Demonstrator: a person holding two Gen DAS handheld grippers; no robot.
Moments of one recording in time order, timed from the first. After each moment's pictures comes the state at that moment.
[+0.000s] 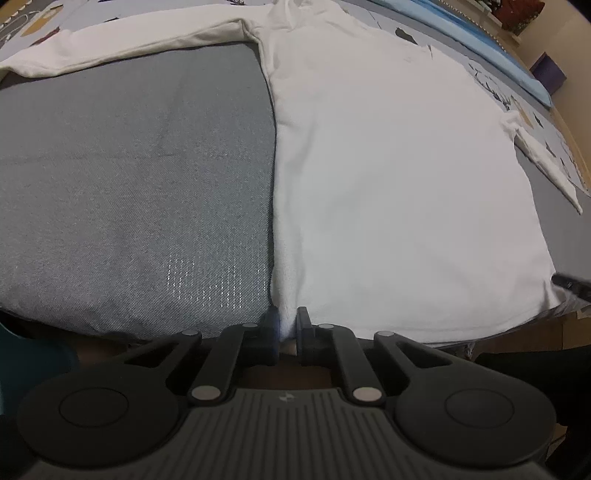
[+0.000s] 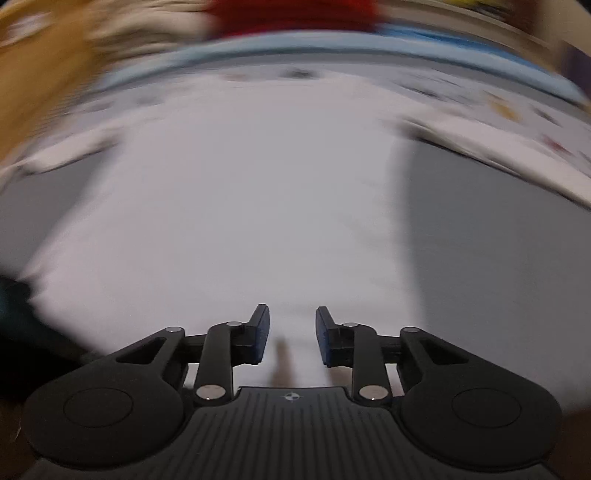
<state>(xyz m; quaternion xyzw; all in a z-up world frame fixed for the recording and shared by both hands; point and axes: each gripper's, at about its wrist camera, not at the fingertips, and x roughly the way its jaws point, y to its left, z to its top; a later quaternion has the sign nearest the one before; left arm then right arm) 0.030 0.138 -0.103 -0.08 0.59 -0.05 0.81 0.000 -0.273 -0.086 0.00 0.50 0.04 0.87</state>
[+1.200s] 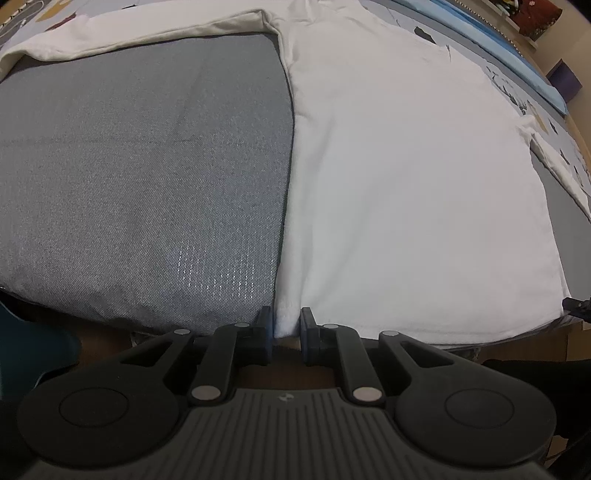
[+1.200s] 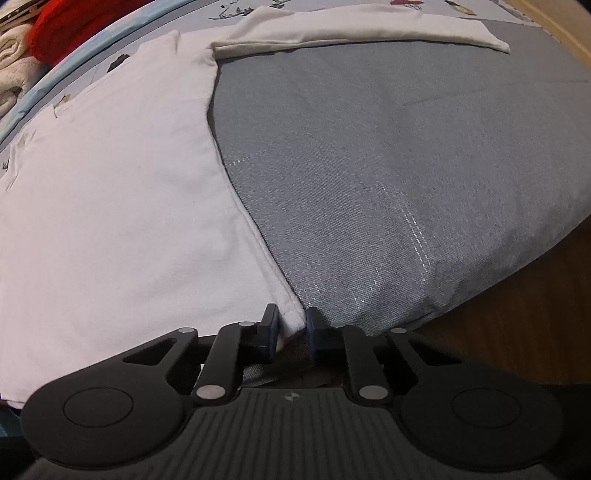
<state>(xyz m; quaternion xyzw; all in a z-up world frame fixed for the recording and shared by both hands) 0.030 0.140 -0.107 -0.09 0.59 -0.02 0.80 -0.009 -0.331 -0.106 0.15 0.56 -0.09 0.81</state>
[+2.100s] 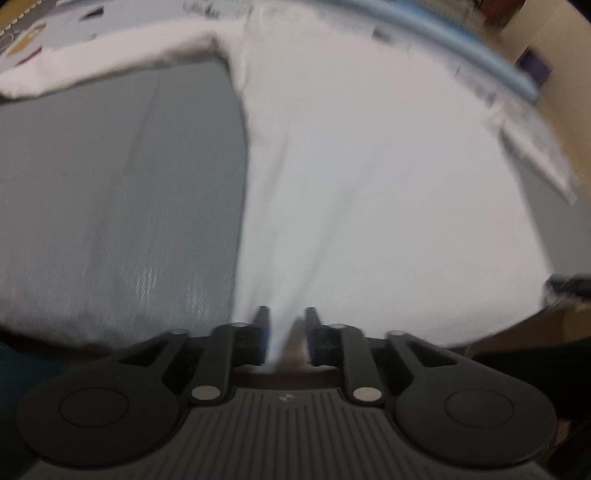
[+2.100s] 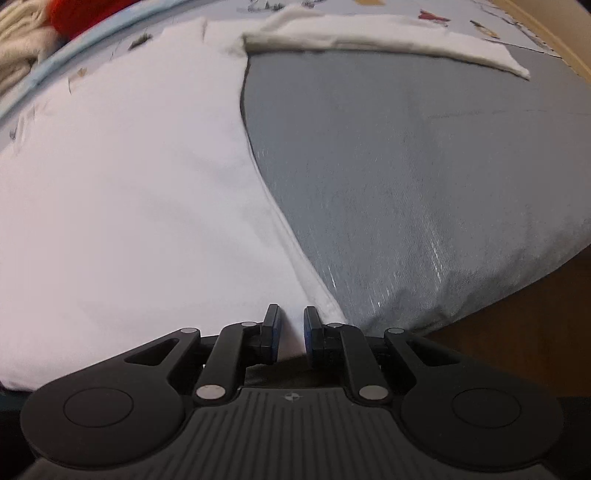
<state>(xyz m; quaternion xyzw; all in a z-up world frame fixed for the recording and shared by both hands) 0.032 0.121 -0.096 -0.08 0.56 -0.07 0.82 -0.003 -0.314 -0.100 0.11 0.55 -0.07 0.83</state>
